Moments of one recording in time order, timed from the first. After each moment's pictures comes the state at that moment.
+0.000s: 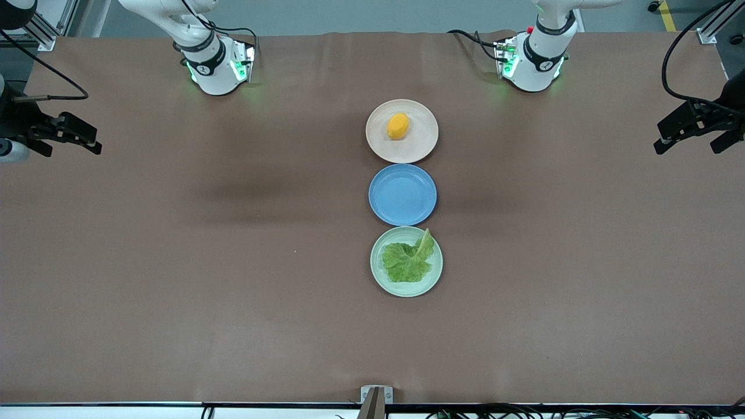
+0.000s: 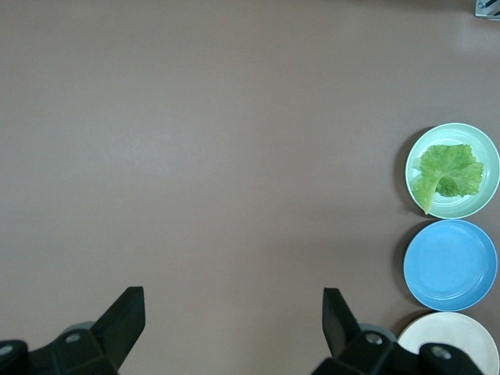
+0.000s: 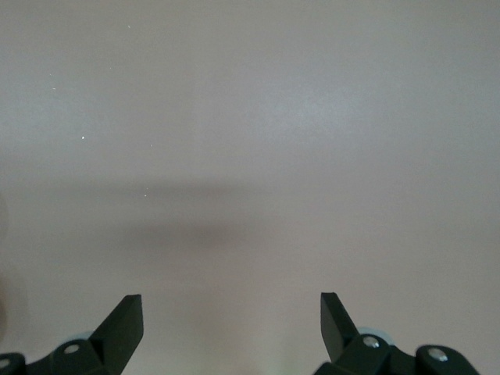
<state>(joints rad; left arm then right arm) 0.00 -0.04 -0.03 -1.54 -0.02 1.60 -0.04 0.00 -0.10 -0.05 -1.73 0.01 1.61 -0.08</state>
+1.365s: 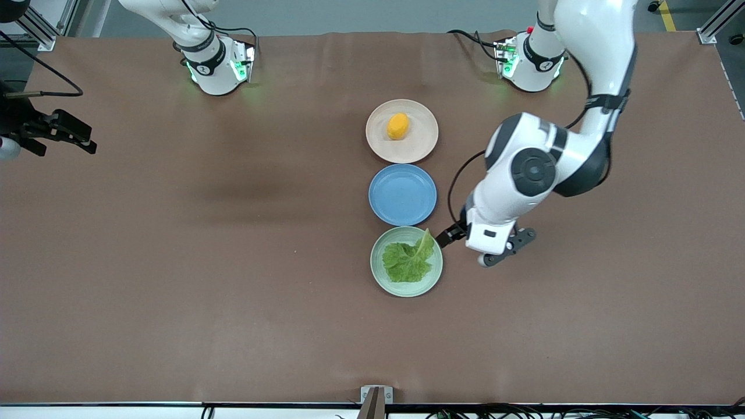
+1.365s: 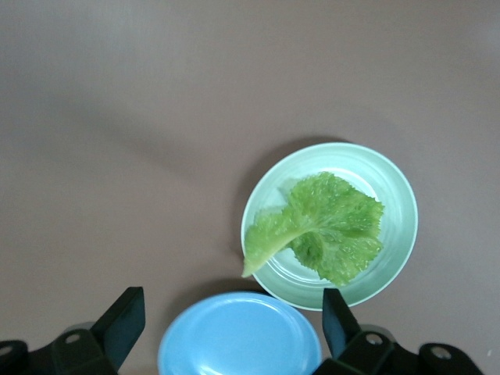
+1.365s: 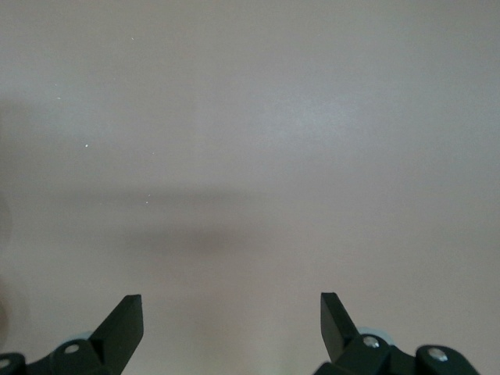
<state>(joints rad) -0.44 0.51 -0.05 -1.54 -0.10 2.06 -1.05 0.00 -0.09 -0.05 -1.70 0.01 1.61 -0.08</state>
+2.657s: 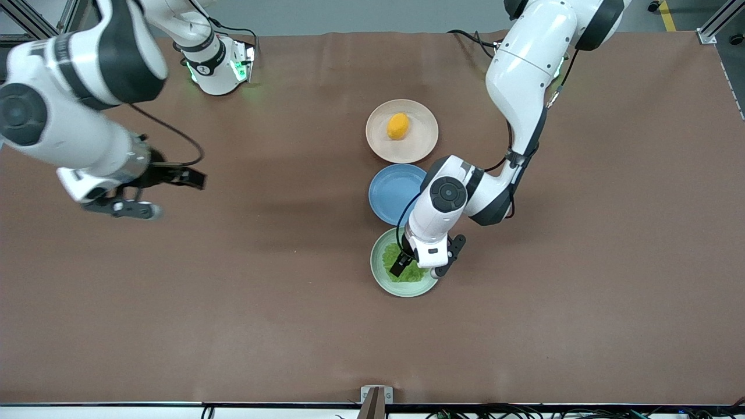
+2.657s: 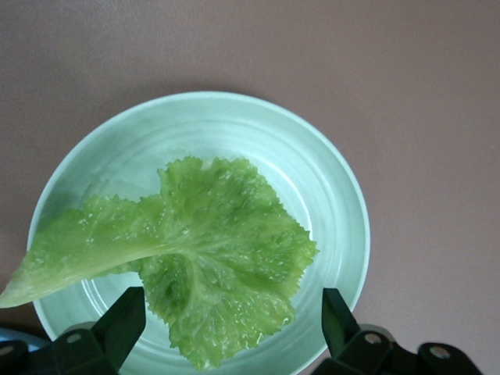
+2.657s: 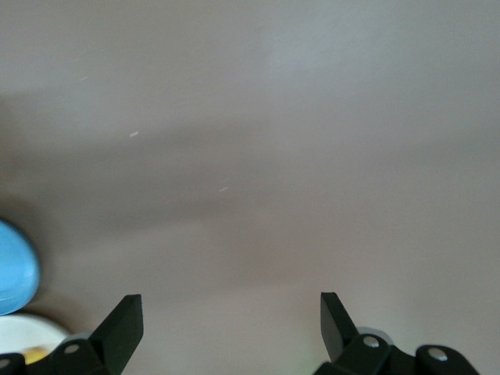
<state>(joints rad) -0.57 0.83 -0.04 -1.43 -0.08 2.48 -1.48 0.28 0.15 -0.03 -1.66 0.09 1.63 0.41</state>
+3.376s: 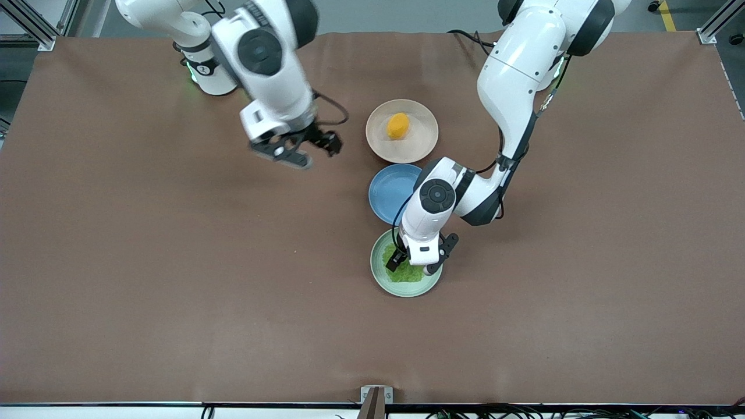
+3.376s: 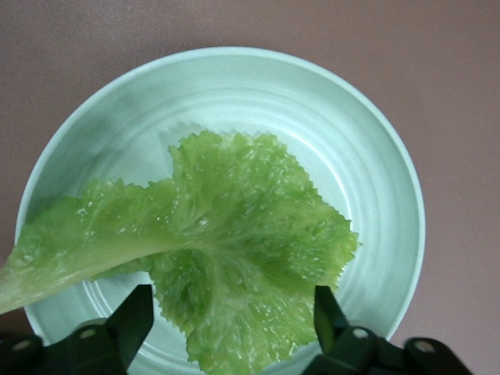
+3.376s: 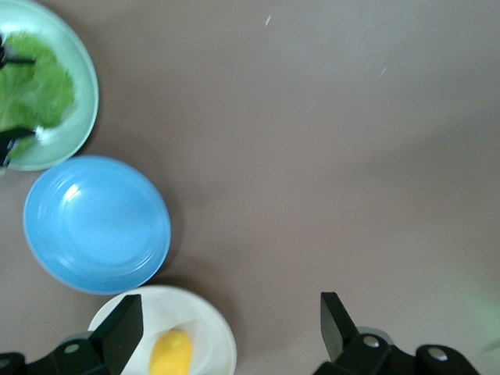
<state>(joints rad) -0.60 0.87 -0.03 -1.43 -0.07 2.48 -1.48 0.77 0.14 -0.02 -1.84 0.12 1.94 1.07</state>
